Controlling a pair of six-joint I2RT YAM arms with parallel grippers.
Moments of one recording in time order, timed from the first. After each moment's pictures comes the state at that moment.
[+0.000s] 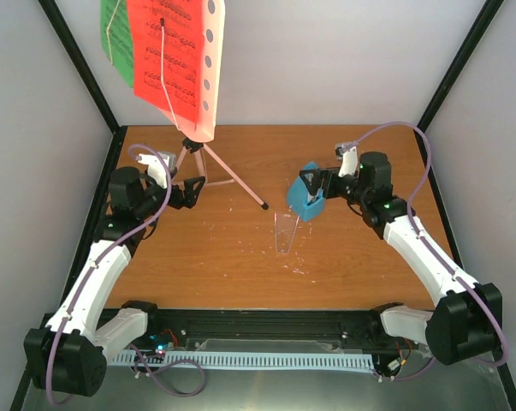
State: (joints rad) left arm -0.12 0.97 0.79 -0.14 0.44 -0.08; right arm 0.26 1.21 0.92 -0.10 -0.45 0.31
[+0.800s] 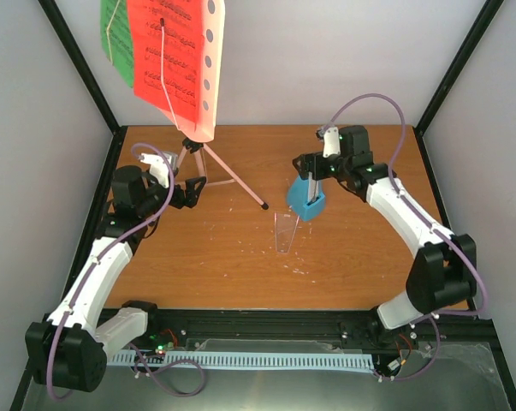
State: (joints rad) left arm -0.12 1.00 0.79 -0.13 0.44 -0.07; right arm 0.31 1.49 1.24 -0.35 -0.31 0.11
